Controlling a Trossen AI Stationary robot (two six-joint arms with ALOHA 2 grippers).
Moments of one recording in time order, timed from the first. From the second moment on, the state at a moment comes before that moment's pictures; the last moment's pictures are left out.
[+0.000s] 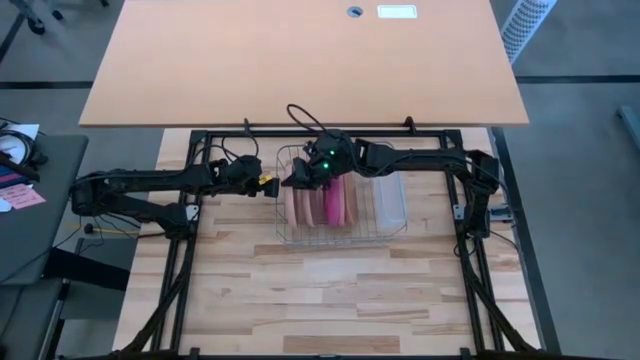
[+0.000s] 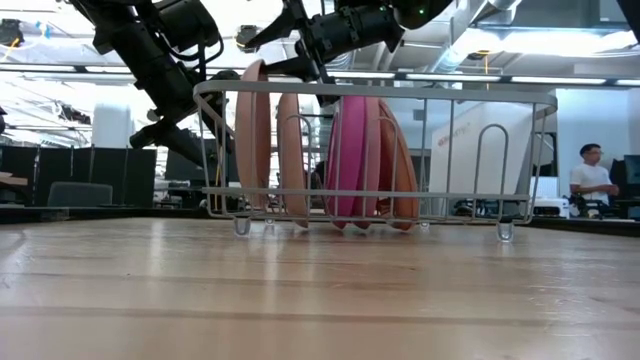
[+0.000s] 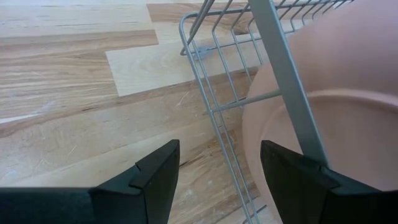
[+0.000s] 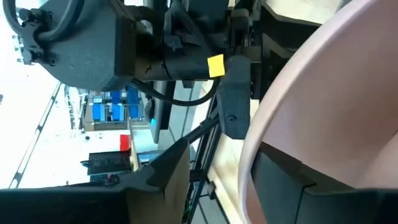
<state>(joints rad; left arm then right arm) 0.33 1.15 0.68 -0.34 -0.16 -0.95 -0.23 1.89 1.51 0.00 -0.41 1.26</state>
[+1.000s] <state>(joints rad) 0.33 1.15 0.68 -0.34 -0.16 -0.95 -0.23 1.89 1.55 -0.08 -0.54 1.29</state>
